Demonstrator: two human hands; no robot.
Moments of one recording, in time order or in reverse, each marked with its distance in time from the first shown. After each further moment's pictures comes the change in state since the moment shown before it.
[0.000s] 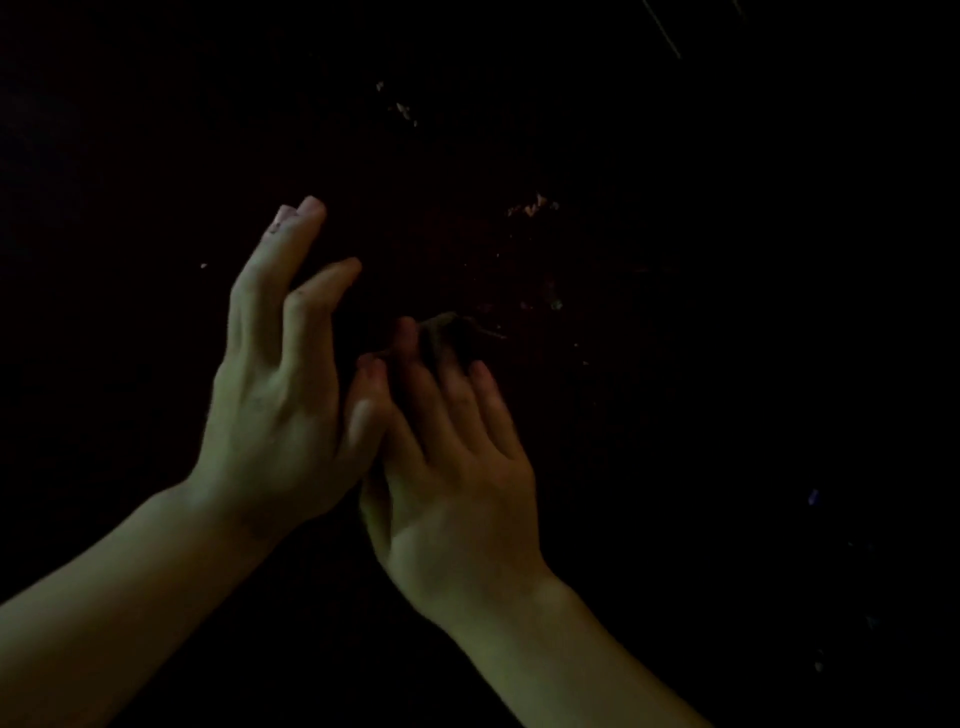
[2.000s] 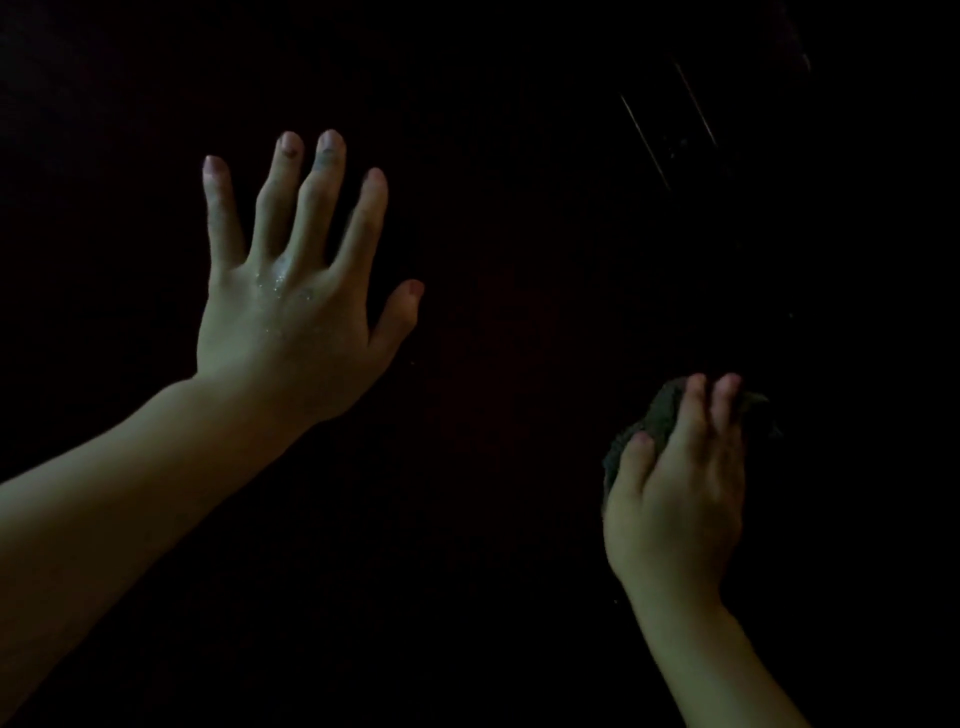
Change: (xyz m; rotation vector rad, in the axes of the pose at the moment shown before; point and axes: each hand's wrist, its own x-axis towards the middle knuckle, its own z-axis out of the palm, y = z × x) left_hand 0.083 -0.030 -0.004 0.546 -0.161 -0.177; right_hand 0.034 0.123 -0.042 -0.204 0.159 0.541
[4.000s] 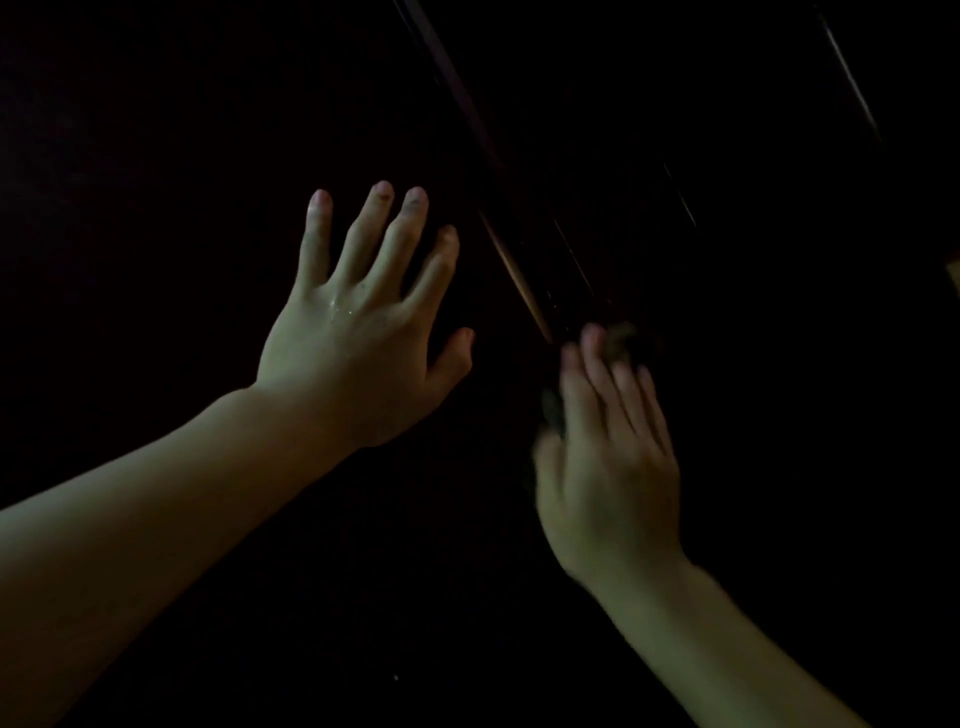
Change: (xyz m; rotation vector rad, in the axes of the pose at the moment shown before) left_hand 0.122 0.087 0.011 0.015 0.039 0.087; right_hand 0.154 -0.013 -0.016 -0.052 -0.036 -0.568
